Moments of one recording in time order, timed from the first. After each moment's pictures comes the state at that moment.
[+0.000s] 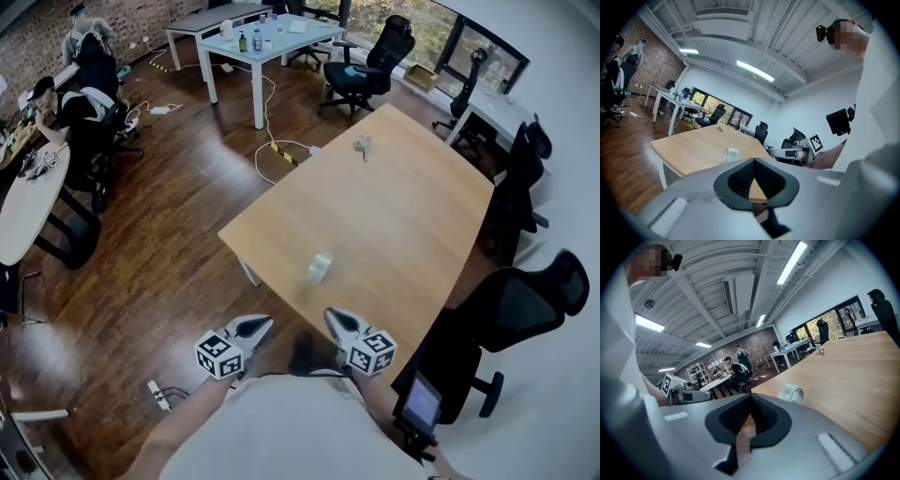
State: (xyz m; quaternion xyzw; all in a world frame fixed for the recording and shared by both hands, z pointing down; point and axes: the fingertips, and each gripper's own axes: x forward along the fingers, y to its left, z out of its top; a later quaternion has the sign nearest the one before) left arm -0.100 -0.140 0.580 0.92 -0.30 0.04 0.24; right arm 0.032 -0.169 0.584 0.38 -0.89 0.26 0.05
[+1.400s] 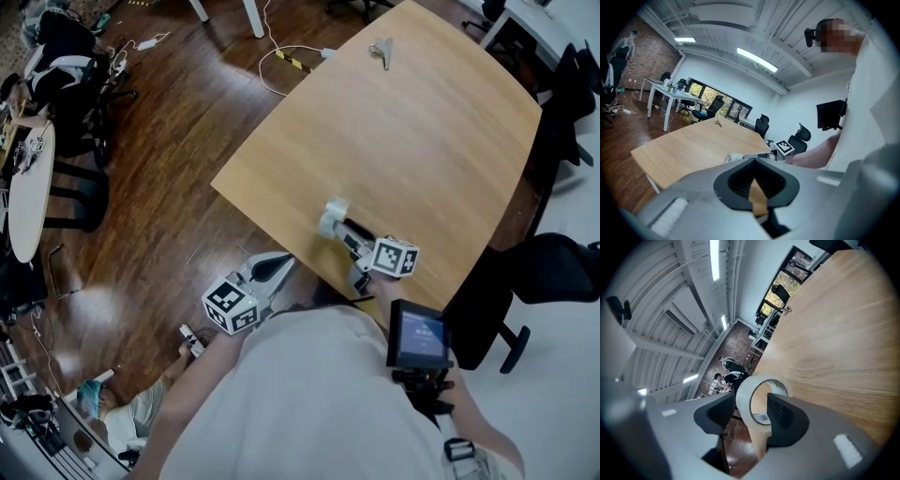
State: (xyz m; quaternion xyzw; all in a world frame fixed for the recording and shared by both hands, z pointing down) left arm -0.055 -0.218 0.580 0.92 -0.28 0.09 0.27; right arm 0.048 -0.300 0.677 0.34 -0.77 0.54 -0.06
